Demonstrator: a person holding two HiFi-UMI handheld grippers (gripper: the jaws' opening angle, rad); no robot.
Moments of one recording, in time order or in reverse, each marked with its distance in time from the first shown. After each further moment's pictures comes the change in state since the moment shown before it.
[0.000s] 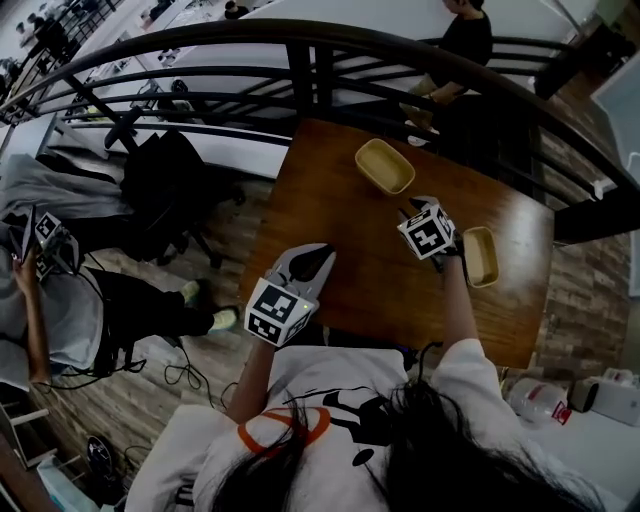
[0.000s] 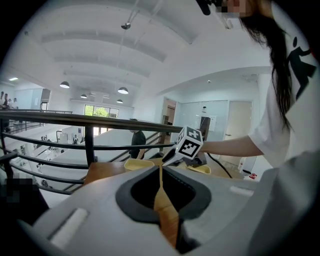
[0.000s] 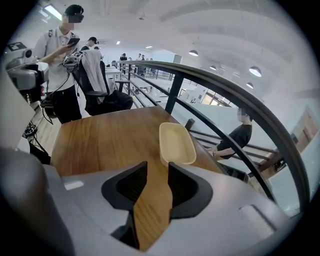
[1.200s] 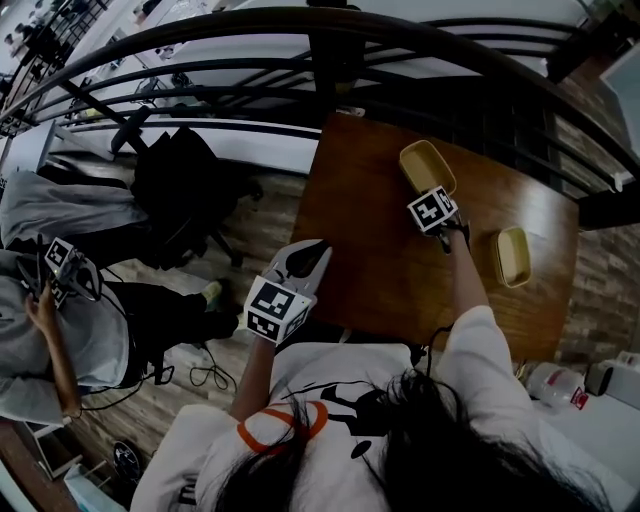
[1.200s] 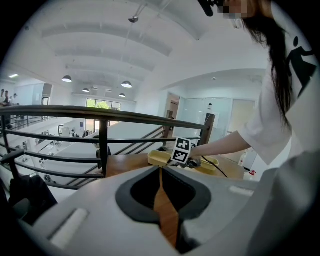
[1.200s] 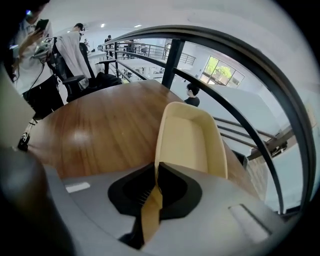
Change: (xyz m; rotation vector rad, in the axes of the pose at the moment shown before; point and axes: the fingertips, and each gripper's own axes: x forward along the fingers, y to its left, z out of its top) left arm -0.046 0.103 -0.025 -0.017 0.056 0.009; right arm 0.117 0.008 0.011 0.079 0.198 -0.038
